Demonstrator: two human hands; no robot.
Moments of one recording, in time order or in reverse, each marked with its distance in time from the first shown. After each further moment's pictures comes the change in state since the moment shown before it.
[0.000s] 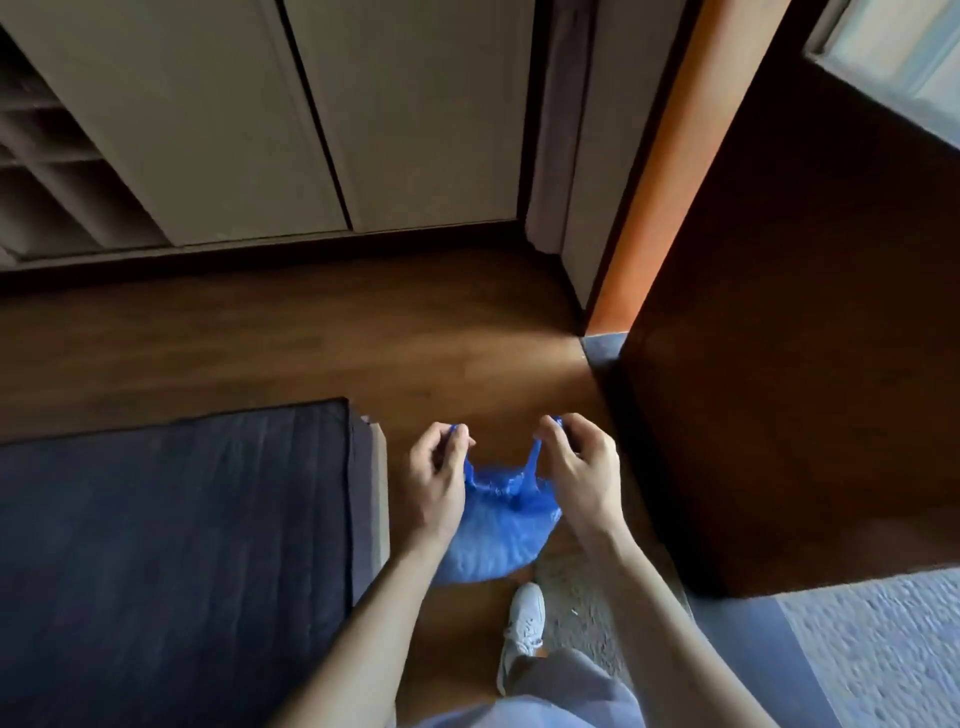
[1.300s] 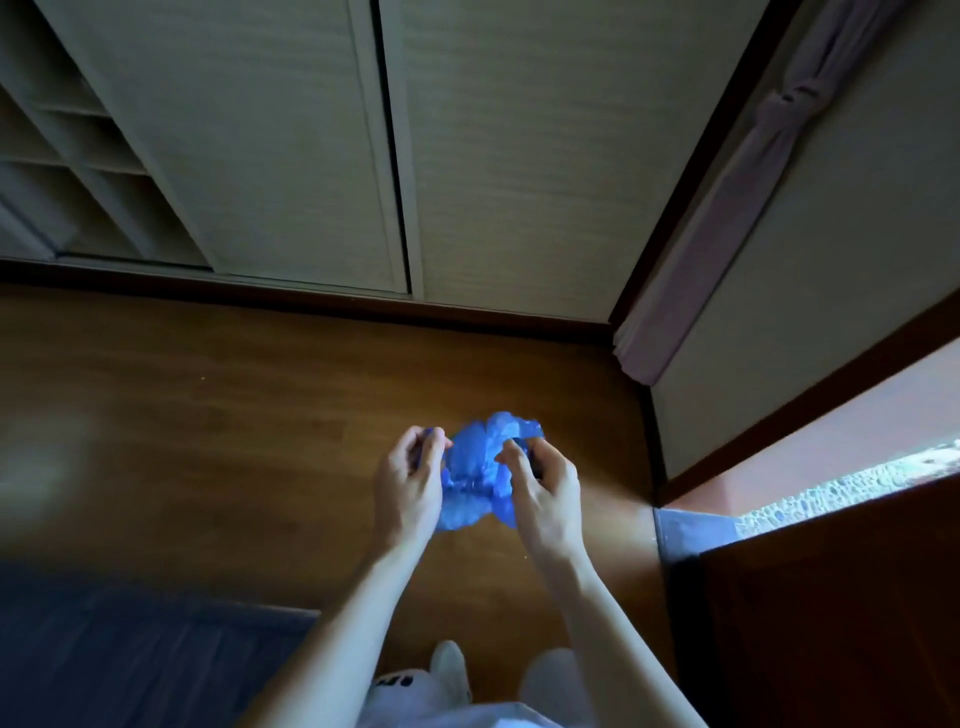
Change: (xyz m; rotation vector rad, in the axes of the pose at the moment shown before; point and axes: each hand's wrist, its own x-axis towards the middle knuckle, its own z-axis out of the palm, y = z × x) left_hand 0.594 -0.037 0.025 -0.022 0.319 -0.107; right_hand 0.514 -0.091 0.313 0.068 -0.330 0.015
